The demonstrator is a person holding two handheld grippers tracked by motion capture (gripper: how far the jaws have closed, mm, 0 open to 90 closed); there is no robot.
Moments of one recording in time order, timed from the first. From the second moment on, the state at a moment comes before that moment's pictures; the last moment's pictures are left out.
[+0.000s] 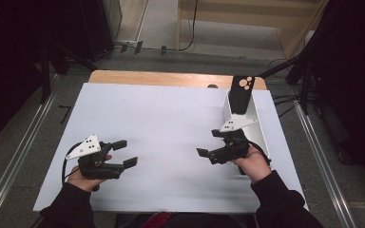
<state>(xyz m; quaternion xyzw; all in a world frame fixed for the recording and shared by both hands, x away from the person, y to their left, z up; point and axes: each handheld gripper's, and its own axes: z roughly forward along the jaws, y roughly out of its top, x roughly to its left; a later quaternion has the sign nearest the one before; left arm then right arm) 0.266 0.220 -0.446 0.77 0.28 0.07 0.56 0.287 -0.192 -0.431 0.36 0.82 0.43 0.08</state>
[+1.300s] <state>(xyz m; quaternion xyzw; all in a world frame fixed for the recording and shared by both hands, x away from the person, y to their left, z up) 0.266 0.219 -0.447 0.77 0.28 0.07 0.56 0.243 -0.198 -0.458 0.33 0.86 0.39 0.04</state>
